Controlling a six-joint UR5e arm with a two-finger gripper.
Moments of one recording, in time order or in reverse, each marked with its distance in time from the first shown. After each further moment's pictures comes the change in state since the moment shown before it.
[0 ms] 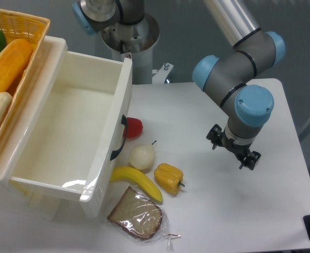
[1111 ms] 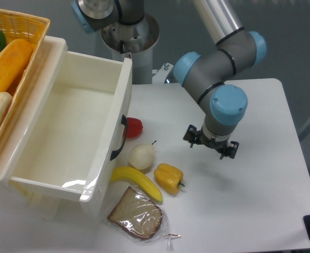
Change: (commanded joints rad) arm -0.094 0.084 -0.124 -0.006 -0.053 -0.509
